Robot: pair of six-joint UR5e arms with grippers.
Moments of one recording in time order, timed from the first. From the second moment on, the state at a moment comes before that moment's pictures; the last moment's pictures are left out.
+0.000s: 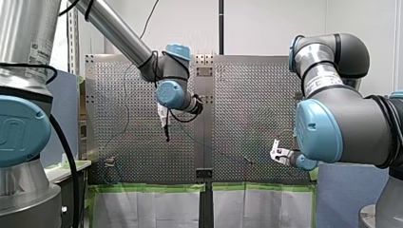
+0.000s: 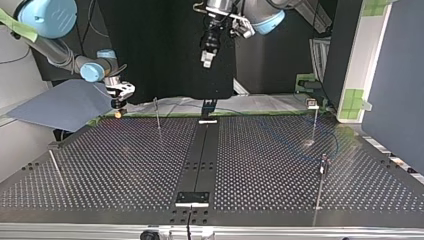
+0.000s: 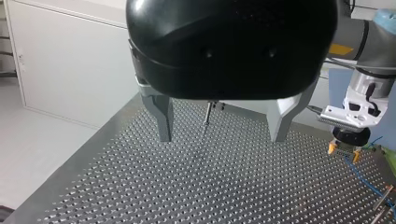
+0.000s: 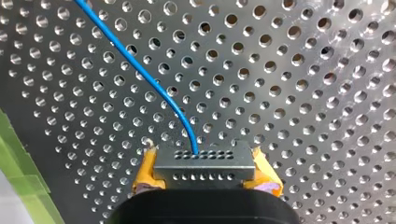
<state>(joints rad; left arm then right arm) -0.84 -1.72 -2.07 -2.58 -2.11 -1.88 1.63 -0.59 1.56 -0.83 1.24 1.81</state>
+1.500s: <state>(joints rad) -0.80 -1.65 -2.47 -2.24 -2.04 -1.95 1.71 -0.99 1.70 -0.61 1.39 1.77</state>
